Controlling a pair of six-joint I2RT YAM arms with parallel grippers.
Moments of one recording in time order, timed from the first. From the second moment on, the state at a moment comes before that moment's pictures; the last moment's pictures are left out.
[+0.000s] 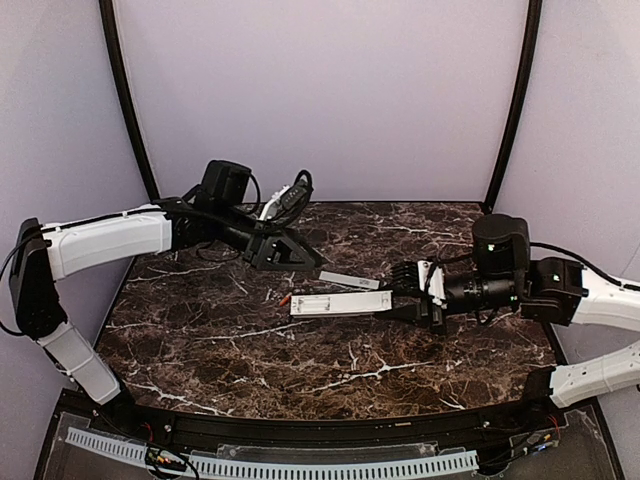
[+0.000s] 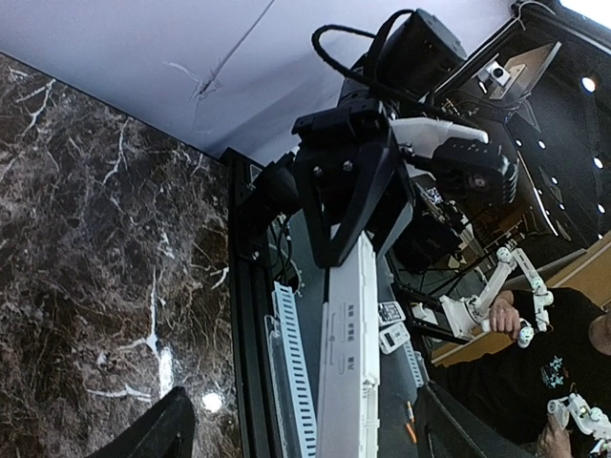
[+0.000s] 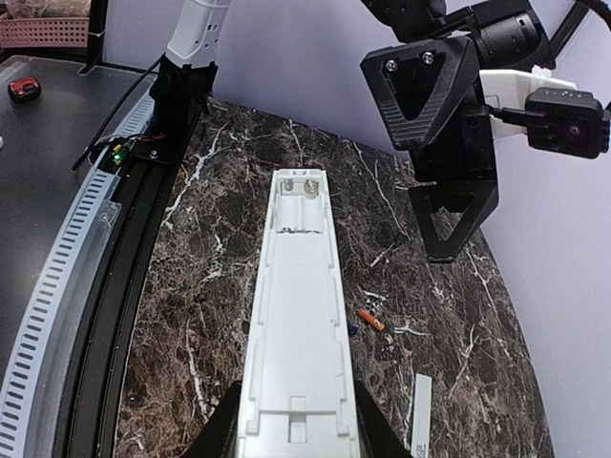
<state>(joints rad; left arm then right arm) -0.70 1.59 1.27 -0.19 1.19 -0.23 1.04 0.96 0.81 -0.23 -0.34 -0.54</state>
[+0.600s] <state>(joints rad) -0.79 1.64 1.28 -0.45 1.26 -0.05 1.09 0.99 0.85 -0.30 -0.30 -0.63</state>
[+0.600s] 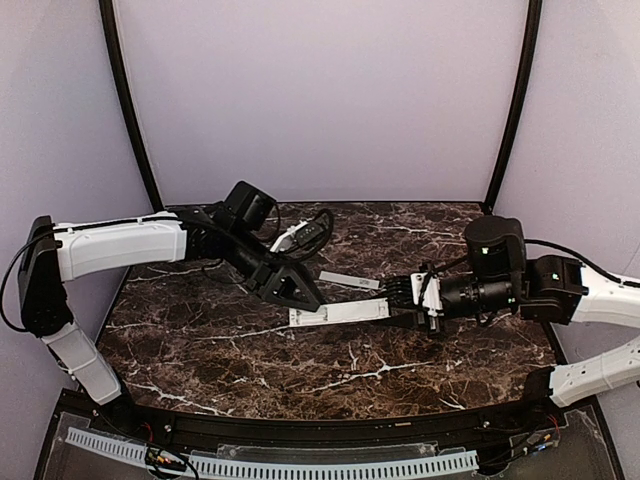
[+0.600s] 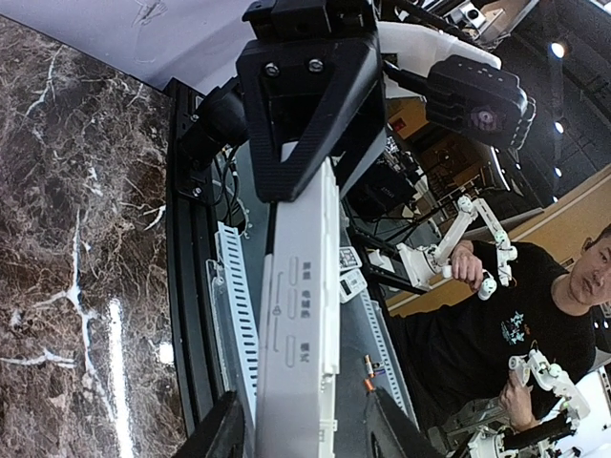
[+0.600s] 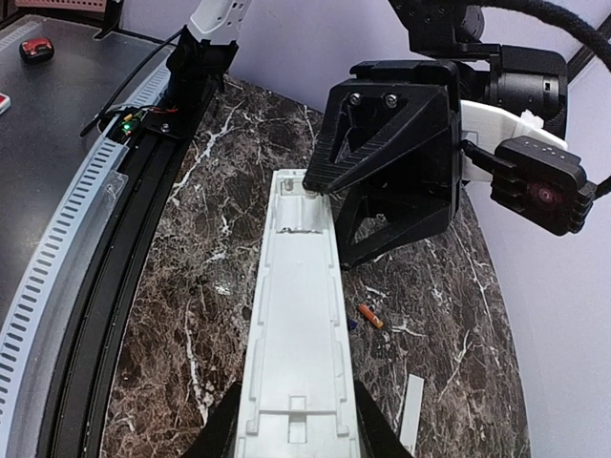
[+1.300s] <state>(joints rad) -0.82 1.69 1.31 -0.53 1.28 0.01 1.11 0.99 0.85 -0.31 -0.25 -0.68</state>
